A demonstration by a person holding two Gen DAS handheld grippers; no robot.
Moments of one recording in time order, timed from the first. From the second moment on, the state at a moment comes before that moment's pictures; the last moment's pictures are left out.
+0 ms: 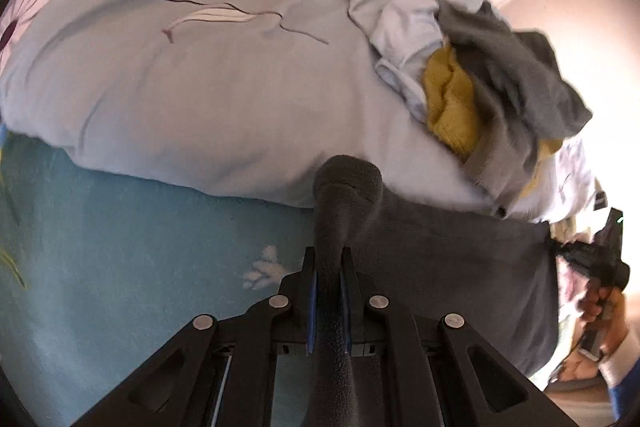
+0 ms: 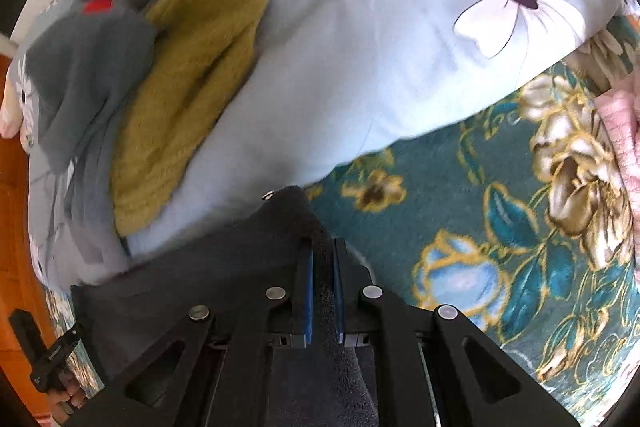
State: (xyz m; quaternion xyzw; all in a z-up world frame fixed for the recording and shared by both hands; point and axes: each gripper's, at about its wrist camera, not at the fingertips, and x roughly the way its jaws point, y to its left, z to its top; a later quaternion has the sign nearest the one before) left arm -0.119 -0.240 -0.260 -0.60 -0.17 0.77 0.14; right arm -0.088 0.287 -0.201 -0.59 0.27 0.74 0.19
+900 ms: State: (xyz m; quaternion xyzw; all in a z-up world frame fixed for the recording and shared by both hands) left arm 0.069 -0.256 -0.137 -0.58 -0.31 0.75 0.08; right arm 0.006 0.242 -0.082 -0.62 0.24 0.71 0.26
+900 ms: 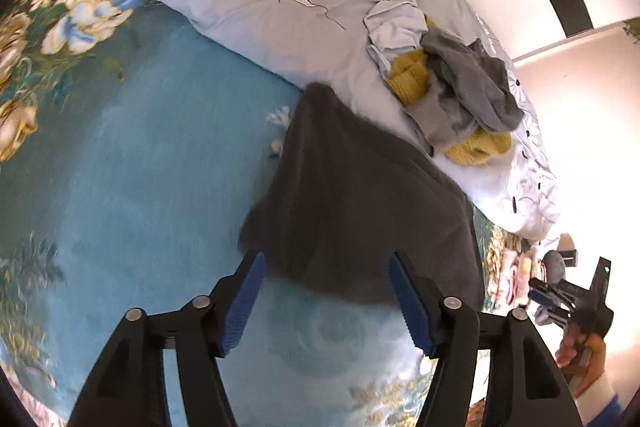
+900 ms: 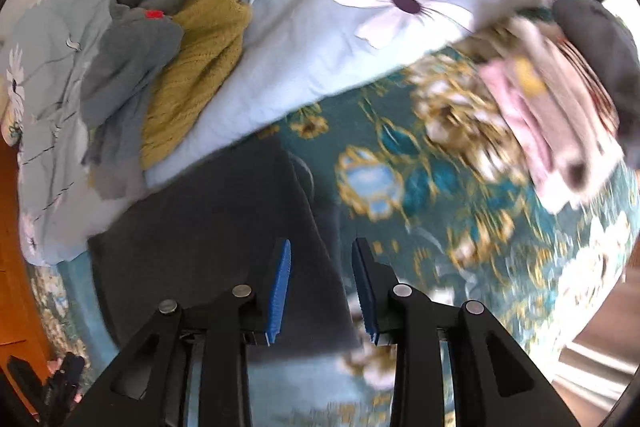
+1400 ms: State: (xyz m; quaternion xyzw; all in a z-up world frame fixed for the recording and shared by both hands) left arm 0.138 -0.226 -0.080 -0.50 -0.37 0.78 0.01; right arm 0.073 0.144 -0.048 -0.62 0.24 0.74 0.11
